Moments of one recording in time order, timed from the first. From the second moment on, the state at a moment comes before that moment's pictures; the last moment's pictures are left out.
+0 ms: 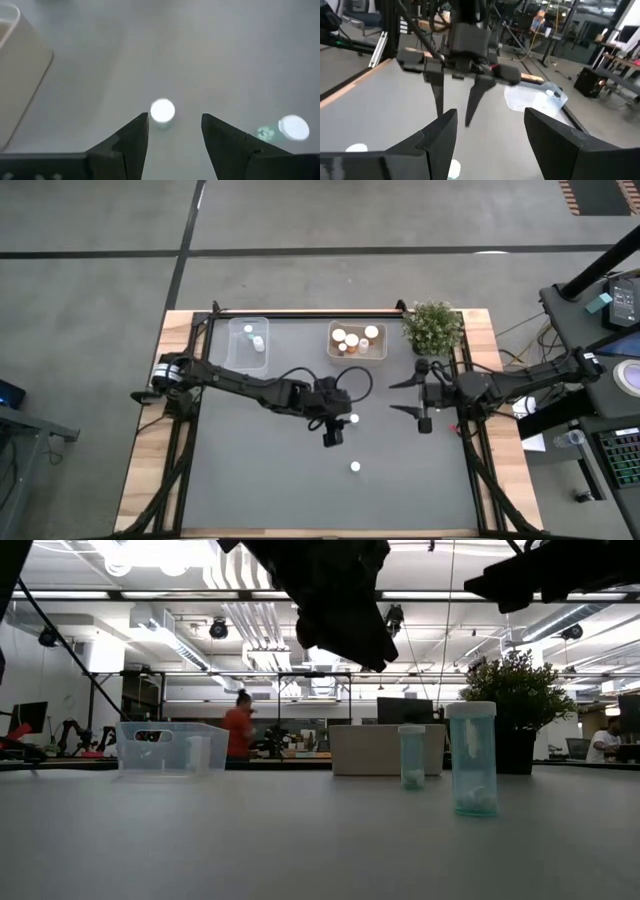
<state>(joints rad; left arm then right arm) -0.14 1.85 1.43 -0.34 -0.17 -0.19 0.22 0.64 0.32 0.22 0.21 -0.21</state>
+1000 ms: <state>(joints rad) -0.11 1.98 1.44 -0.18 -0.17 -0.07 0.22 0.64 0.34 0.18 0.21 -0.24</state>
